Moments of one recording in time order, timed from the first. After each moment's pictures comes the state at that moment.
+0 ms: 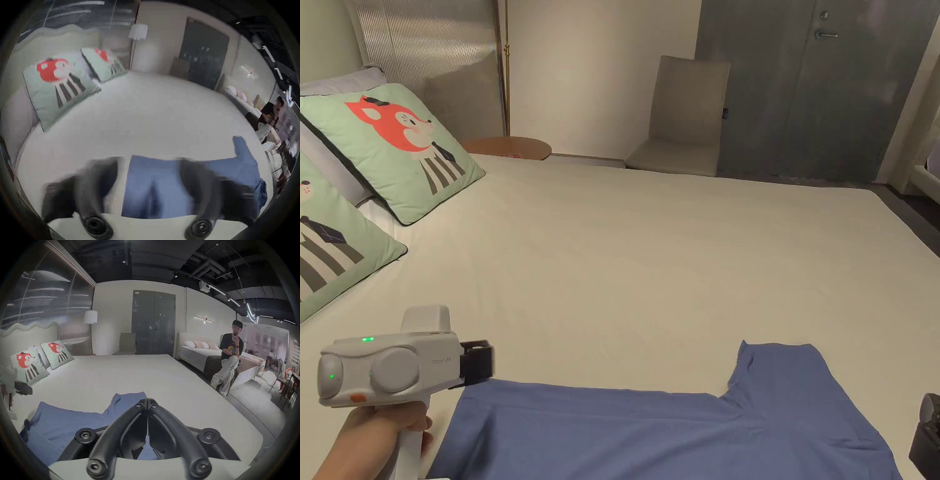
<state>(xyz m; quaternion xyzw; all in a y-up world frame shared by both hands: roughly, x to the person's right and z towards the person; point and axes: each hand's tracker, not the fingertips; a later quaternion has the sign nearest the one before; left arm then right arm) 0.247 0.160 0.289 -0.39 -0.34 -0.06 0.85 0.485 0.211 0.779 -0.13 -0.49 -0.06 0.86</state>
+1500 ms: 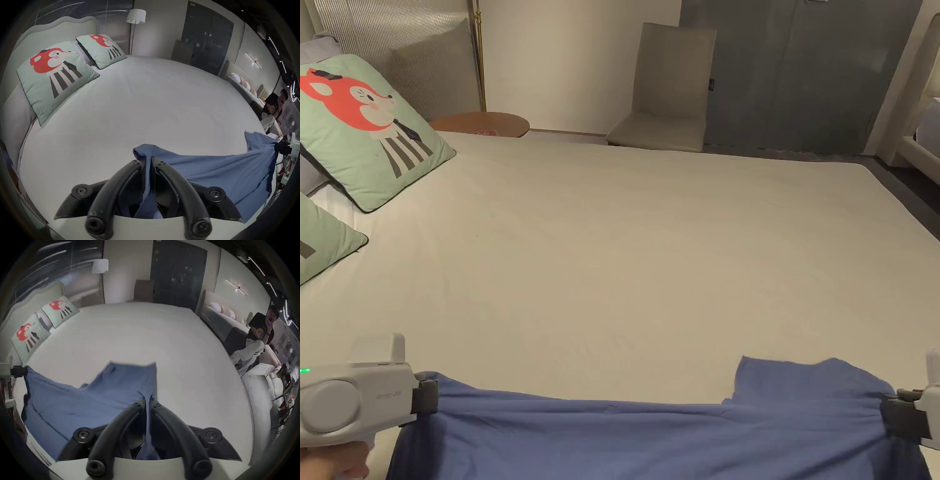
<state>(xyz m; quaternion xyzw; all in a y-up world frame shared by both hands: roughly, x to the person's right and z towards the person) 0.238 0.156 0.305 -0.41 -0.34 -0.09 0.84 0.621 0.204 0.755 -0.37 -0.38 -0.13 0.84</state>
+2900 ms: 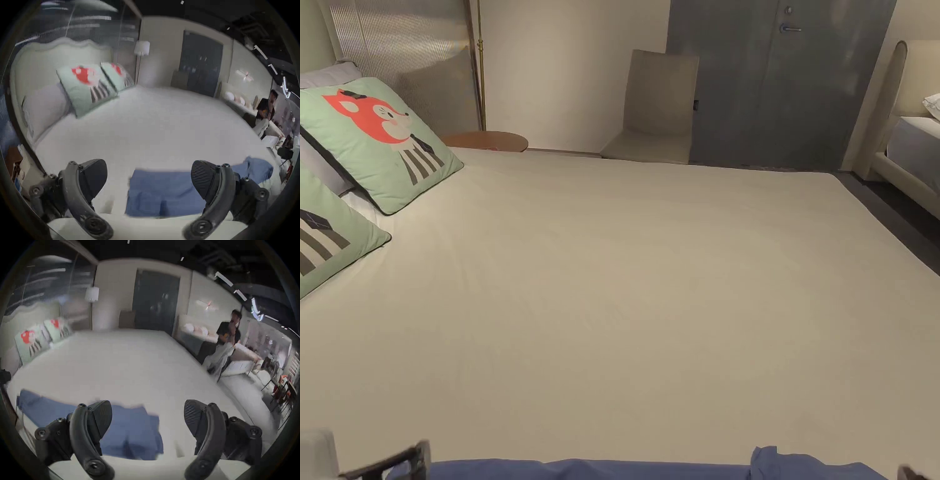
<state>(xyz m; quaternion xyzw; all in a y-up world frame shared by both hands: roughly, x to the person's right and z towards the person) 0.069 0.179 0.480 -0.24 -0.35 -0.03 0.90 0.417 0.196 0.890 -0.20 -0.49 -0.06 0.84</state>
